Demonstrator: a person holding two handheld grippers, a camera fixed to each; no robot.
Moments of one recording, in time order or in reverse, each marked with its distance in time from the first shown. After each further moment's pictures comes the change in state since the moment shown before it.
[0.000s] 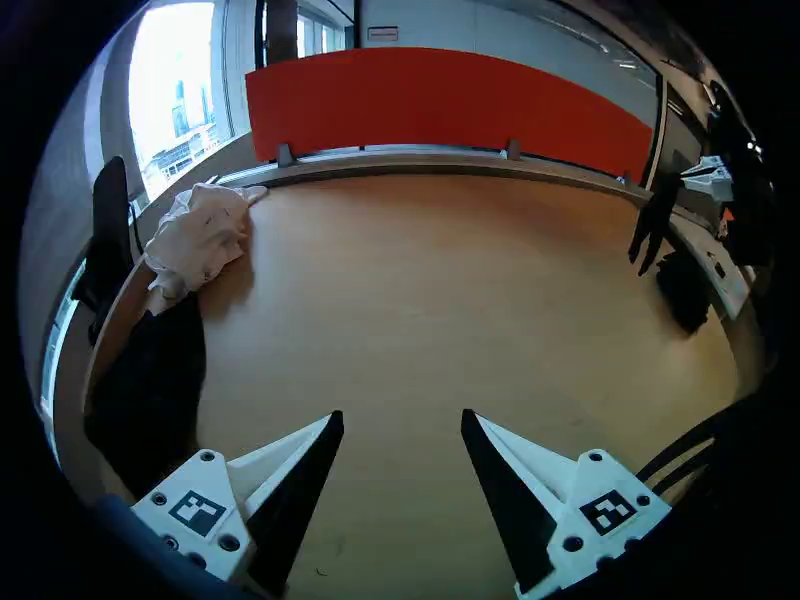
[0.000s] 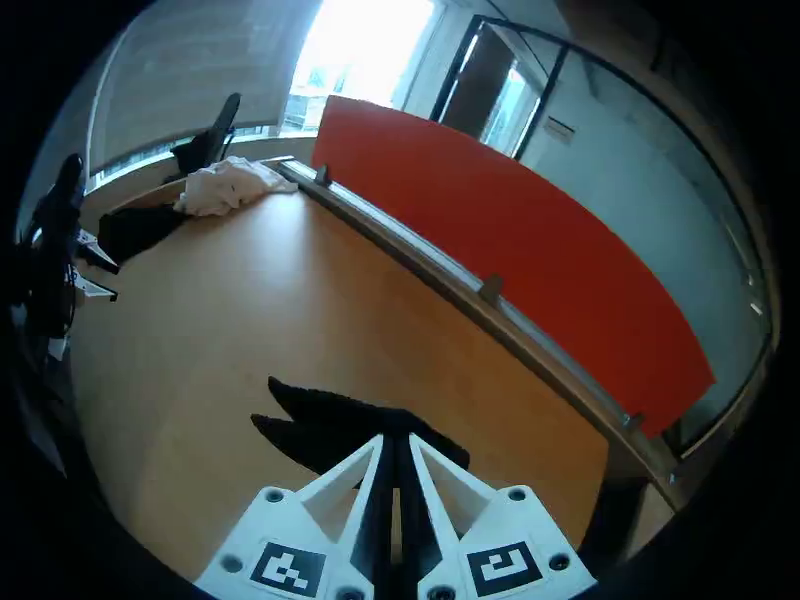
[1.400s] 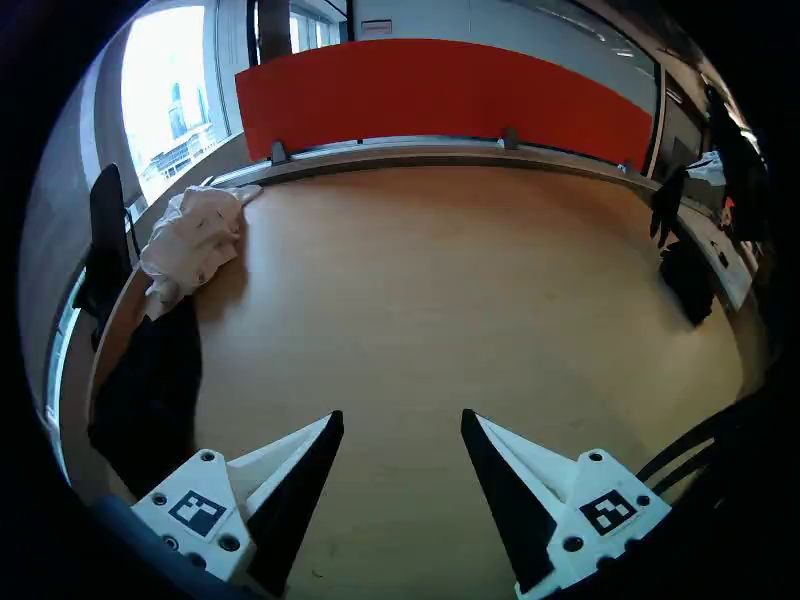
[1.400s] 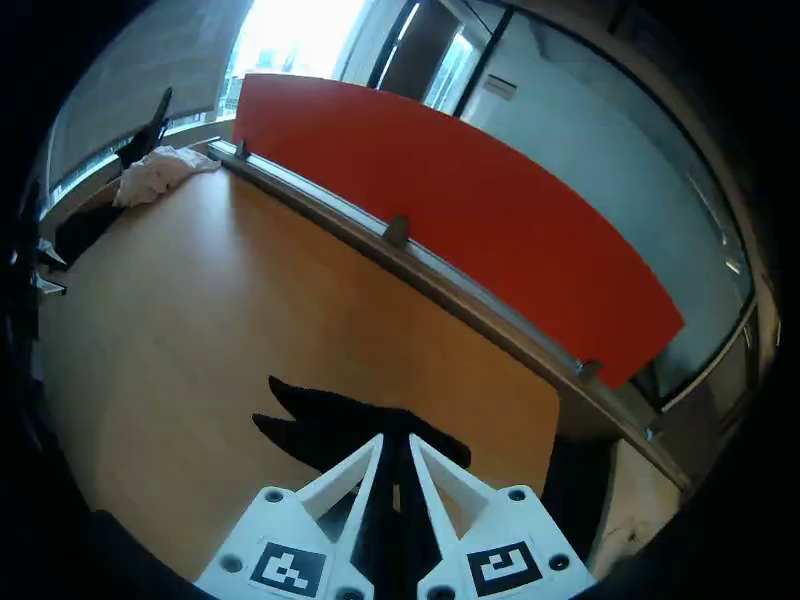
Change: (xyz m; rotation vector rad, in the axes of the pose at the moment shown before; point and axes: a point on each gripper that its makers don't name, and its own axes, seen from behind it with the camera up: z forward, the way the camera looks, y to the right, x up) left arm 0.002 0.011 0.008 0.016 -0.029 0.027; right arm -0.076 0.136 -0.003 -0.139 -0.110 0.095
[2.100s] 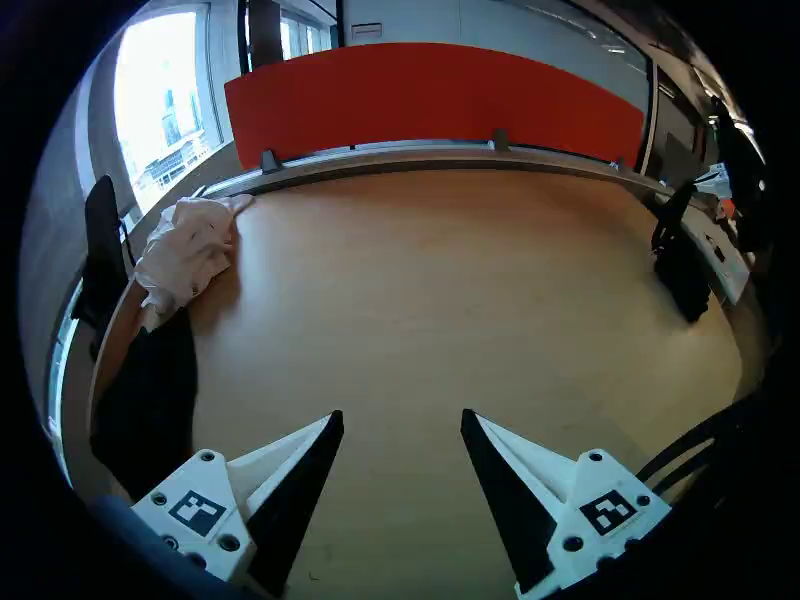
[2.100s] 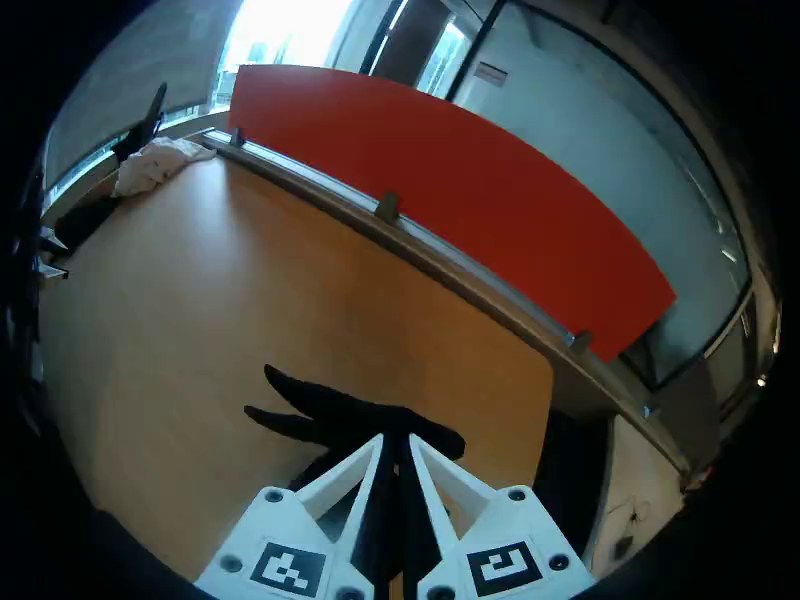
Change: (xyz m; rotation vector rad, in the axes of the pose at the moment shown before) left arm 0.009 0.010 -0.002 -0.015 0.012 0.026; right arm -0.051 0.006 -0.030 -0.020 -0.051 0.030
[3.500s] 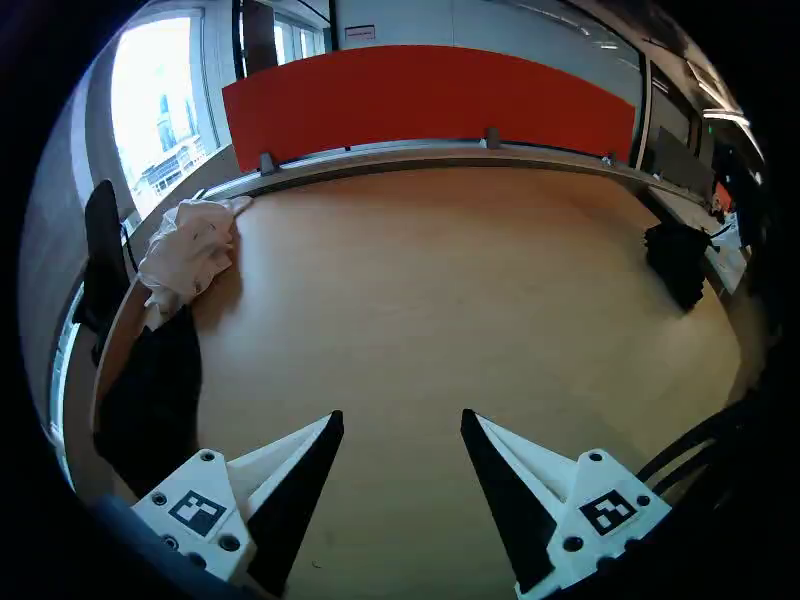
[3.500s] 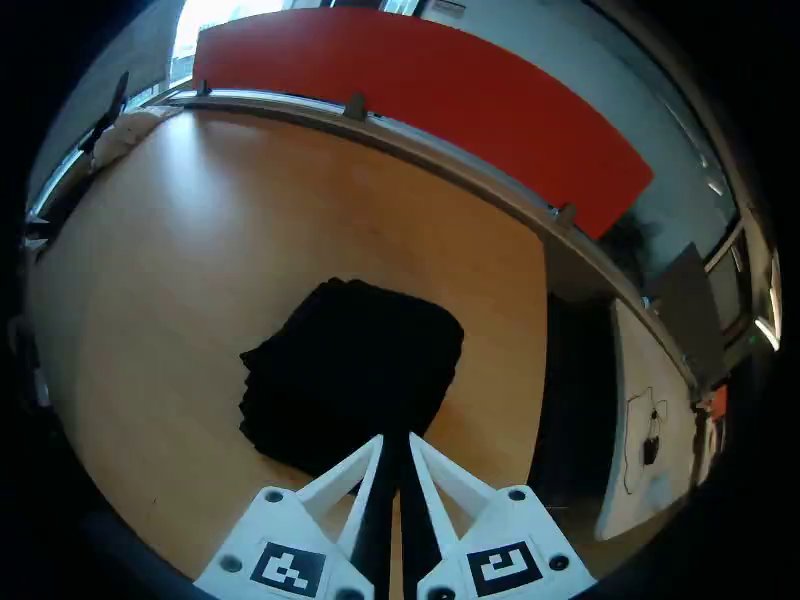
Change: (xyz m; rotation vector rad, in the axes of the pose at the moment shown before) left arm -0.011 -0.002 -0.017 -0.004 0.003 0.021; right arm -0.159 -0.011 -0.030 -0.046 -0.227 0.136
